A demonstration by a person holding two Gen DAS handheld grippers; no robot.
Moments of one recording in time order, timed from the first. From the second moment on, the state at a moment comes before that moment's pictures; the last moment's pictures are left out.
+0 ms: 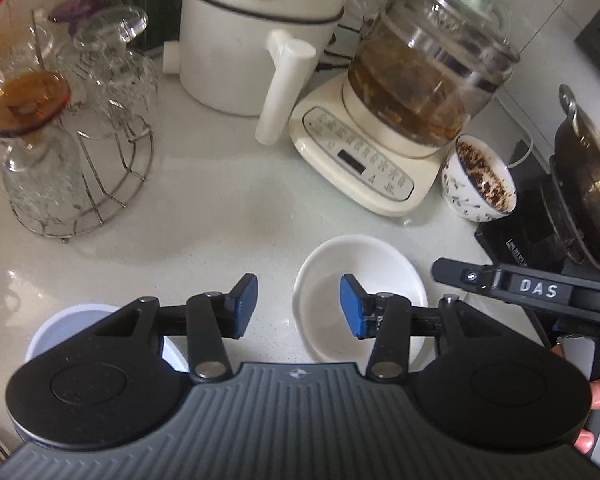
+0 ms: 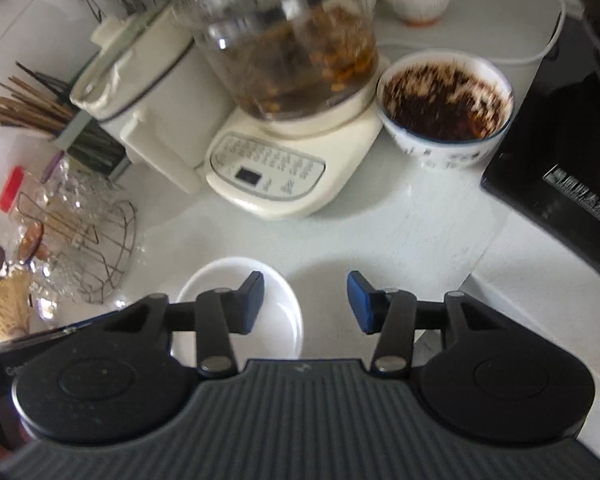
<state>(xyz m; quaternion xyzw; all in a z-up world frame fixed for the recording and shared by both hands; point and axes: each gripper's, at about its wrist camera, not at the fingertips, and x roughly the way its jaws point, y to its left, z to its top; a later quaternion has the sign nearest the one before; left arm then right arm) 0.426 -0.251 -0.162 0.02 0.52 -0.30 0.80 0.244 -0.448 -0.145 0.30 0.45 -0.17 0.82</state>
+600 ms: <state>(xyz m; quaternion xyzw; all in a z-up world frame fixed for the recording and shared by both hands) 0.428 -0.265 -0.204 0.02 0.57 -0.29 0.77 0.259 -0.454 -0.188 0.34 0.49 -0.13 0.79</state>
